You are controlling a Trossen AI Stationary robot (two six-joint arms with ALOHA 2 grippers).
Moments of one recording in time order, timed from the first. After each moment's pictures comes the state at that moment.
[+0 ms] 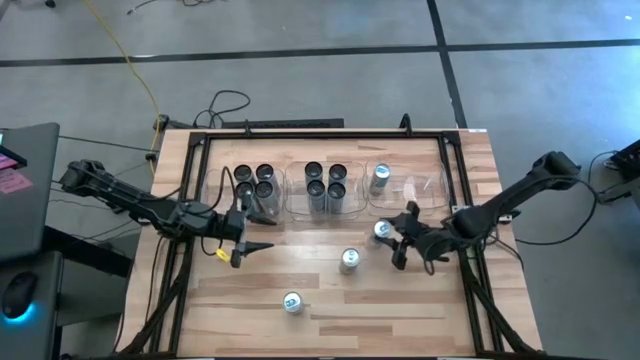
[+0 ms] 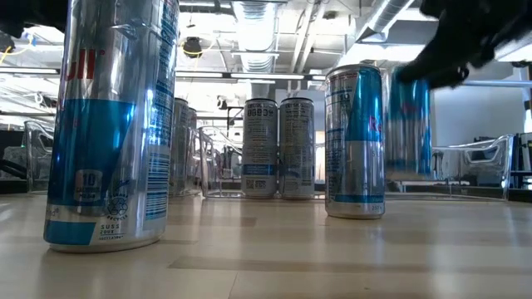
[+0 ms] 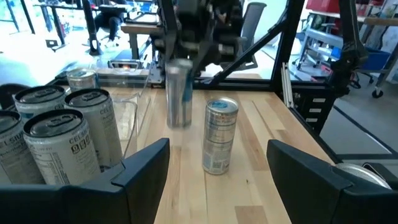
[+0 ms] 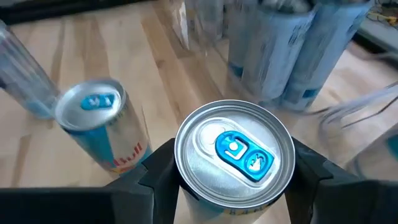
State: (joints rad) left arm -0.31 0.83 0.39 0.34 -0.27 -0.08; right arm 0.49 1.05 0.58 -0.21 0.70 0.55
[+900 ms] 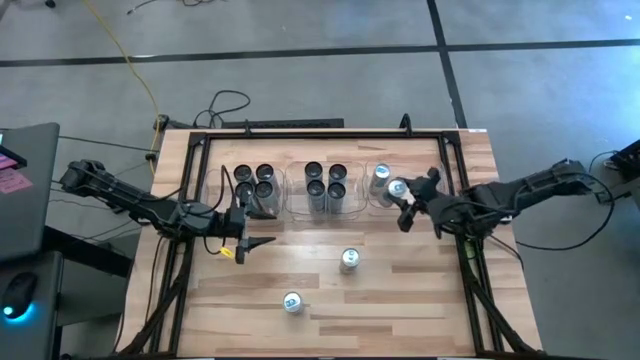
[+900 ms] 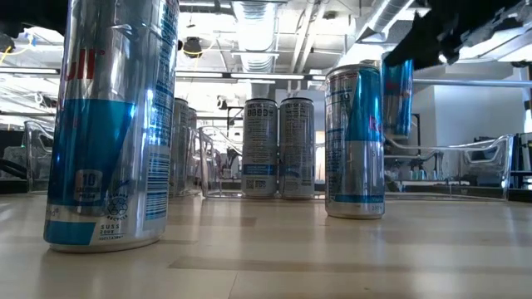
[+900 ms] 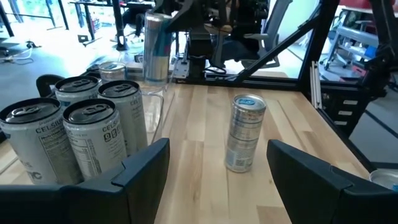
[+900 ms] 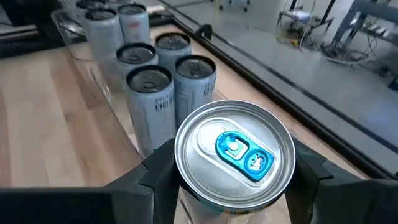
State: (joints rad) left arm -0.31 0.84 0.39 0.33 -0.37 -0.09; right arm 0.27 0.84 0.68 -0.46 0.81 0.43
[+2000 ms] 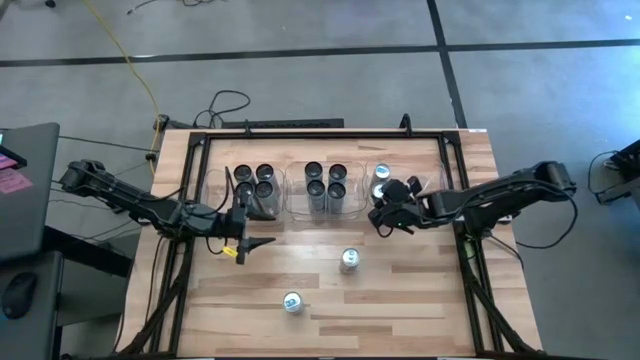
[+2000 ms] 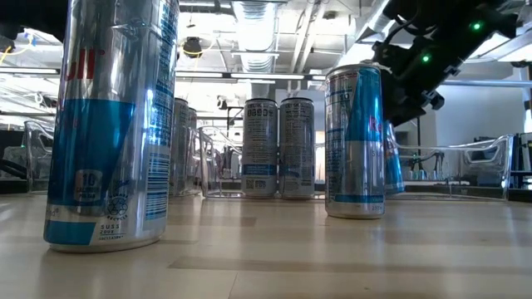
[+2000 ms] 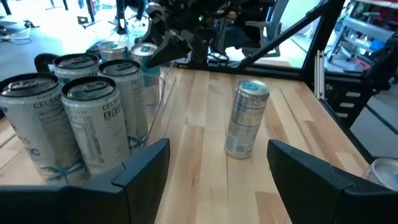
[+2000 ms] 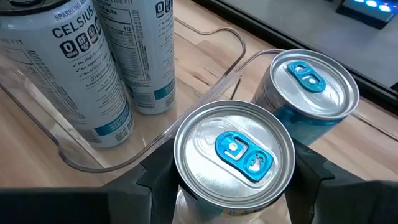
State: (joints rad) left arm -0.31 0.84 0.39 0.27 -0.37 -0.15; right arm 0.11 1.26 0.68 -0.38 0.78 0.71
